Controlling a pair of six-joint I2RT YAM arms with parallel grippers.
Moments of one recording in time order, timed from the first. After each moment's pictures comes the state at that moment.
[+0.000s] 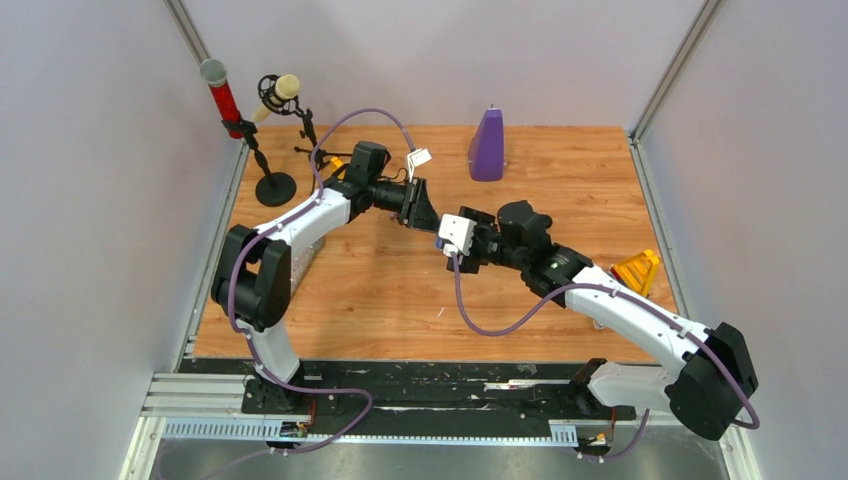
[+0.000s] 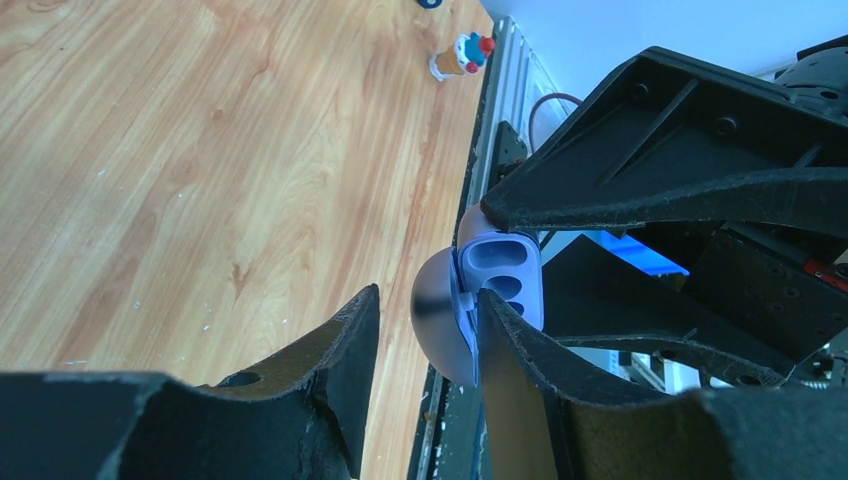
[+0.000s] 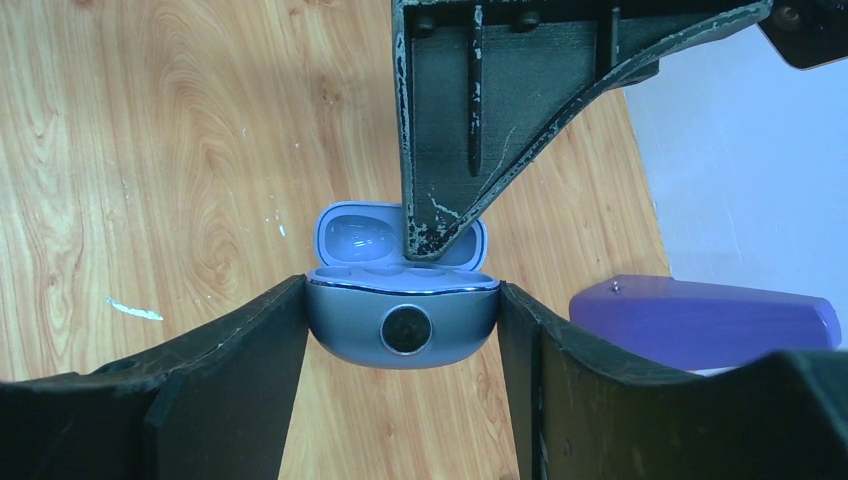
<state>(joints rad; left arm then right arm) -0.44 1.78 1.32 -0.21 1.13 -0.28 0.73 1.19 0.88 -0.09 -0.27 -0.72</state>
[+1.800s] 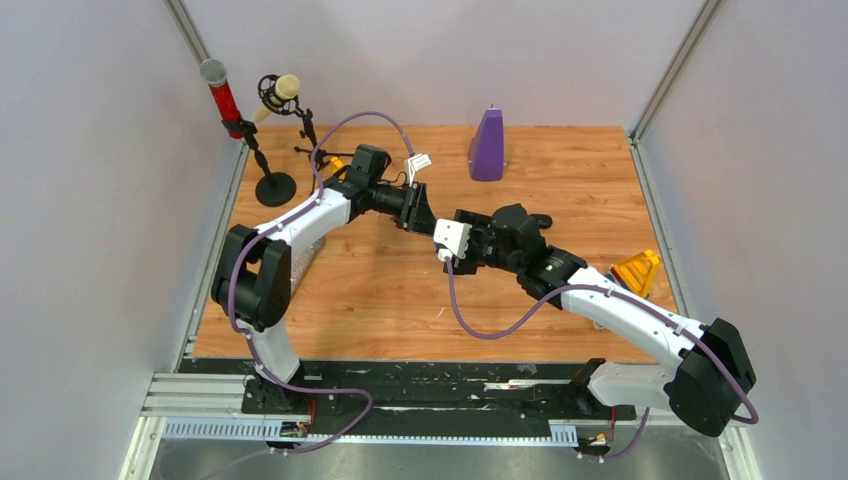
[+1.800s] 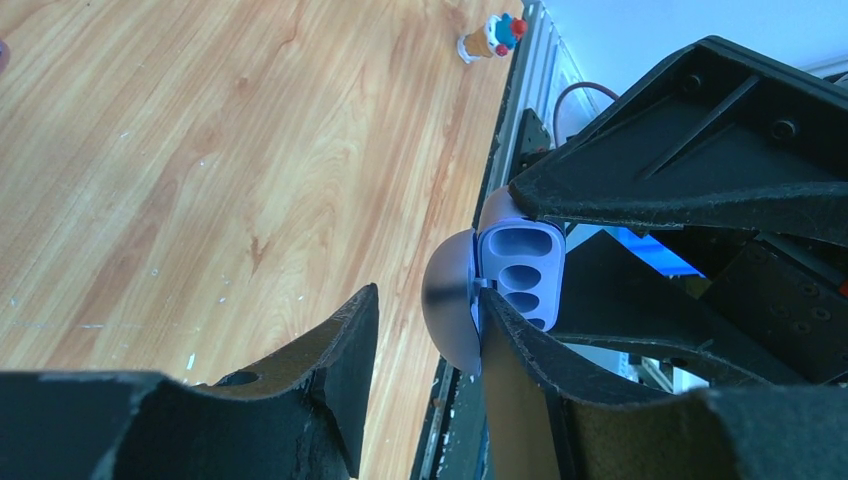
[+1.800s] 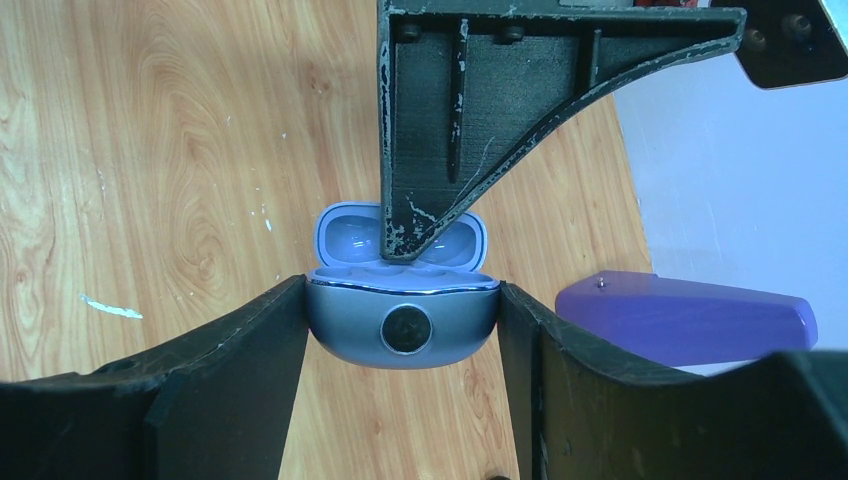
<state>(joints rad) -0.44 1.78 1.32 -0.29 1.08 -0.23 0.76 1.21 0.86 -0.07 -0.21 -0.75</state>
